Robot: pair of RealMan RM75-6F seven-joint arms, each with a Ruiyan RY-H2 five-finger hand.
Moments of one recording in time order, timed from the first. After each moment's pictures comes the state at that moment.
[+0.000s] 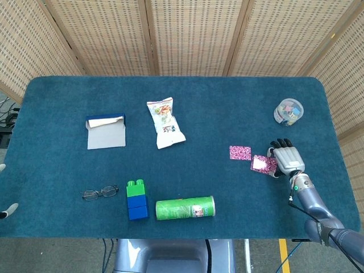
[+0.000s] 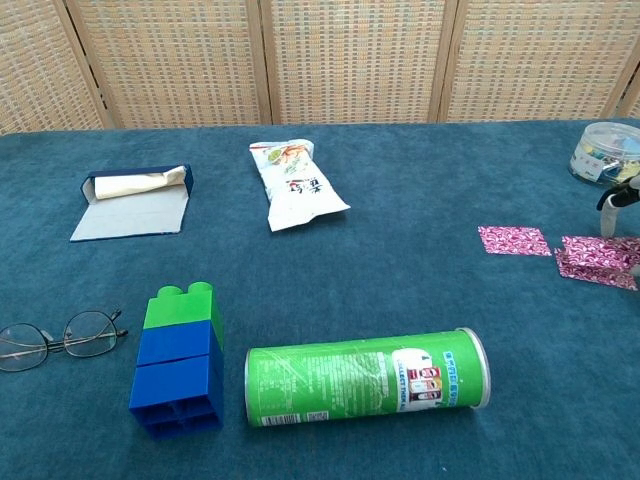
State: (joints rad) left arm -0.01 -0.97 -0.04 -1.73 1.40 1.48 0.02; right arm 0.63 -1.41 0.07 -1.11 -1.11 0.75 -0.13
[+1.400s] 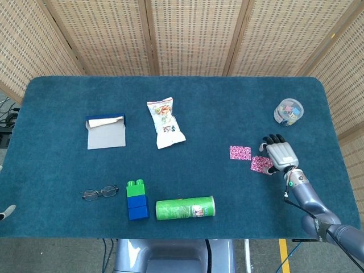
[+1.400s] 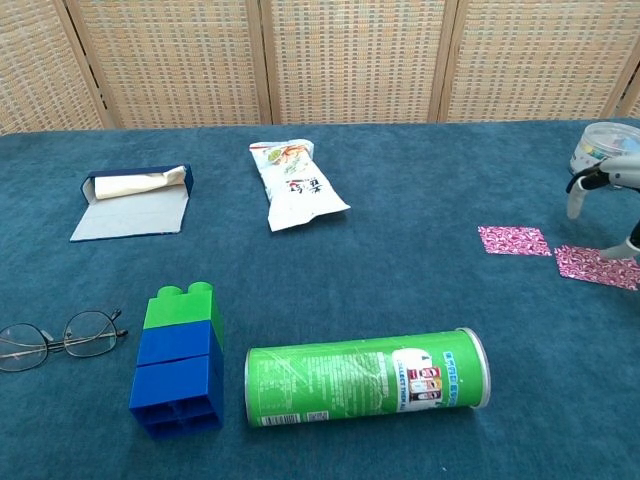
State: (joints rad) left arm 0.00 -0.97 -0.03 -1.71 1.40 1.48 -0.01; right arm 0.66 -1.39 0.13 -1.17 -1.13 0.72 -0.15
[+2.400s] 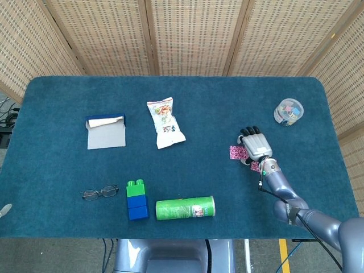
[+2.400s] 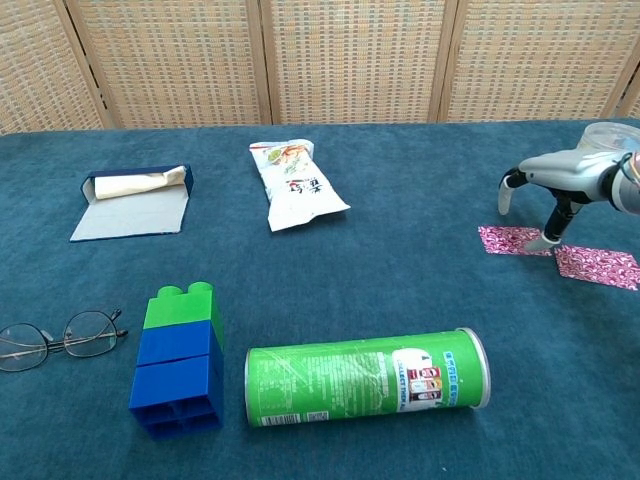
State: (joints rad) left arm 0.00 -0.97 -0.04 -1.68 1.39 1.48 -0.04; right arm 0.80 -1.56 0.16 -1.03 -0.99 0.66 -0.28
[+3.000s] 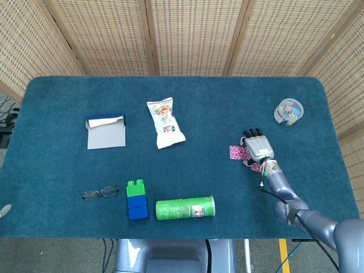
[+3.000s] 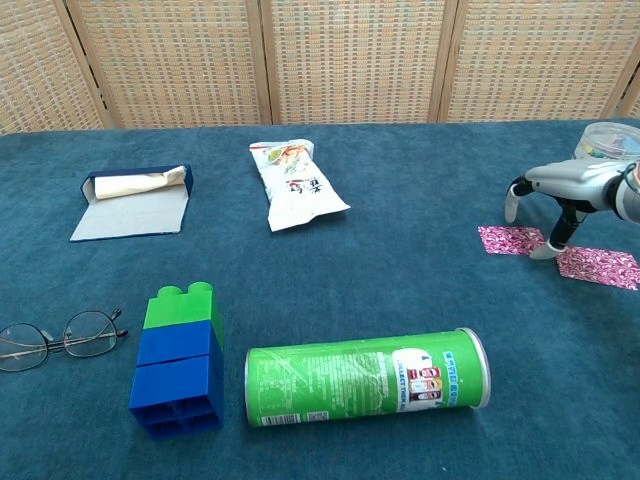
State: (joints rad) left arm 0.00 -0.97 -0.04 -1.68 1.39 1.48 -0.04; right arm 0.79 -1.60 0.15 -0.97 -1.00 0.65 -0.26
